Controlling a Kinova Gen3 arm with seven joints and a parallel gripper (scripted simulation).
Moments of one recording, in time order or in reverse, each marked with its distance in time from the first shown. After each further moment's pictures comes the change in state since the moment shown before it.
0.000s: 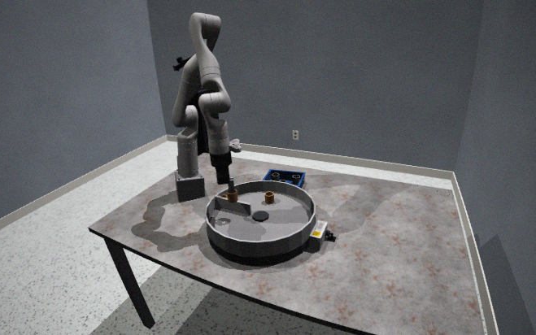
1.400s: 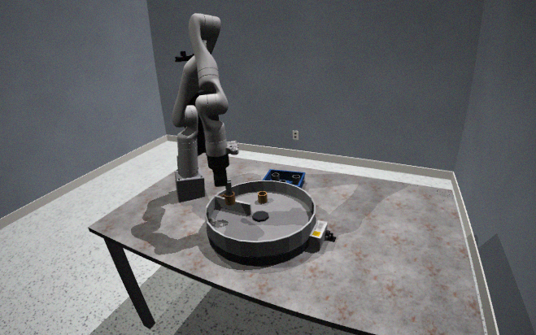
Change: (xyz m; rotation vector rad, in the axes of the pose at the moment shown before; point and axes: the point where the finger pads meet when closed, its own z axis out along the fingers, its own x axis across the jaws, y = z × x) arm 0.012 0.010 0.001 -0.002 -0.001 0.011
